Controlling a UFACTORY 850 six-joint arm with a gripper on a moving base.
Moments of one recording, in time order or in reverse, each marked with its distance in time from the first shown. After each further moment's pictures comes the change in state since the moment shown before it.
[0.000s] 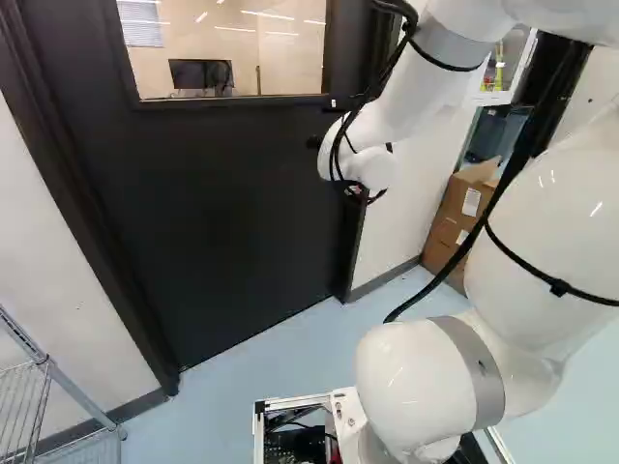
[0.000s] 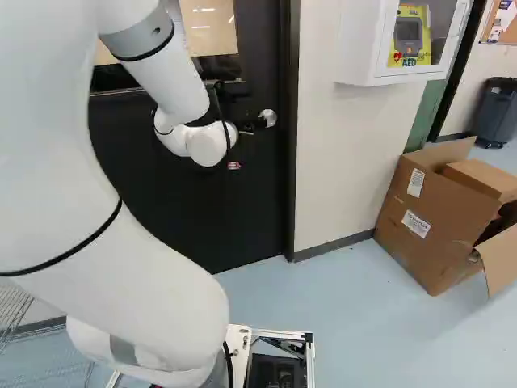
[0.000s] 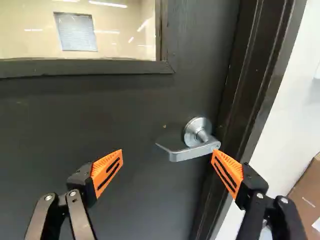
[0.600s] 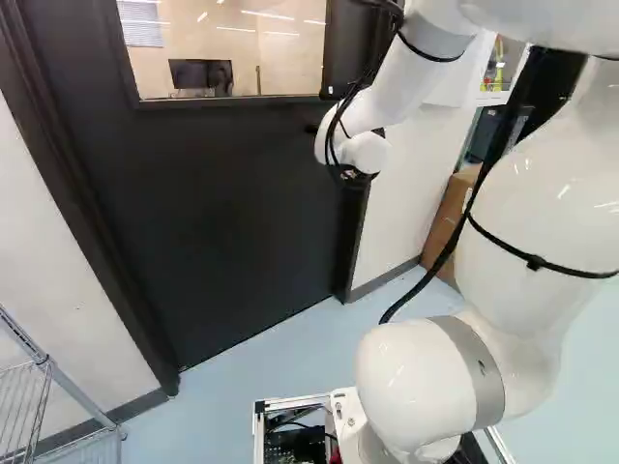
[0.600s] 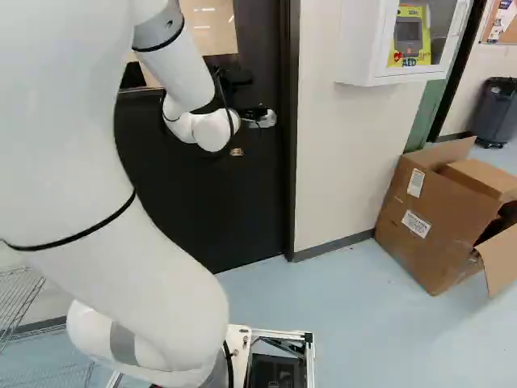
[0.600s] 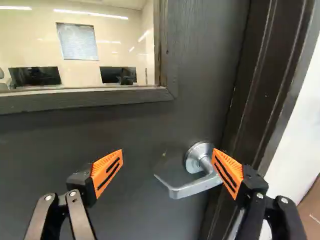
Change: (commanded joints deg) arm 0.0 -5.9 -8.4 0.0 0.0 0.0
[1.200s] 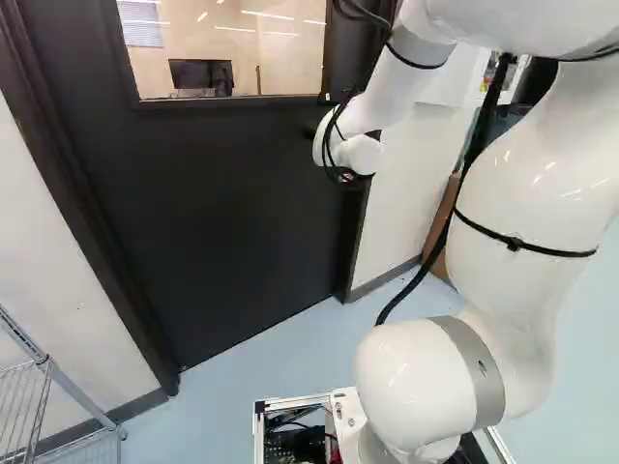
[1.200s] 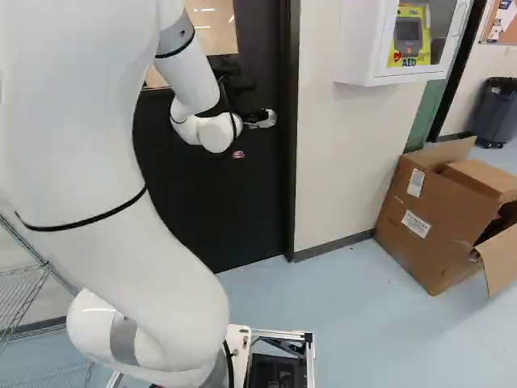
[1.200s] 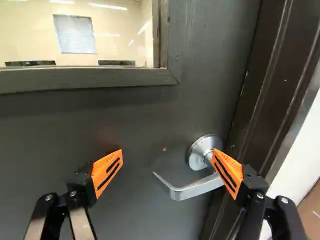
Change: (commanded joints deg) arm 0.2 -4.7 -2.1 0.0 0.0 0.0
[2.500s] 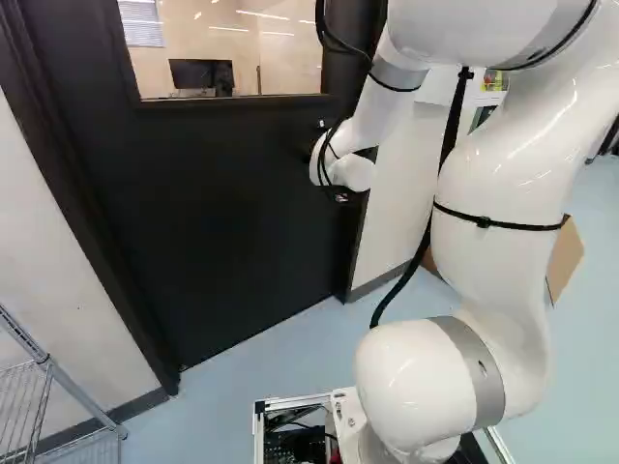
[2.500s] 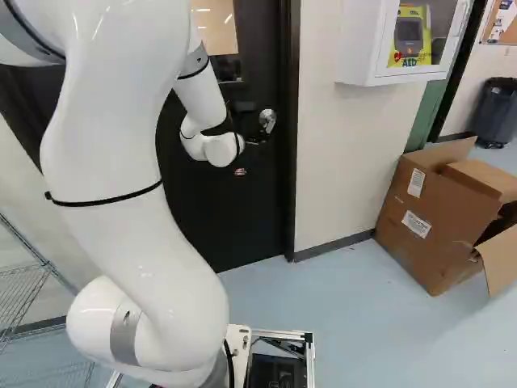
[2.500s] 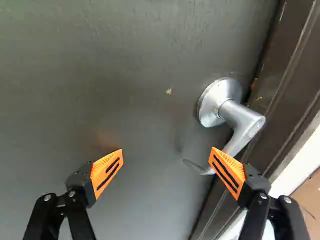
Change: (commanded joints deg) arm 0.1 -6.9 1.0 0.0 0.0 0.0
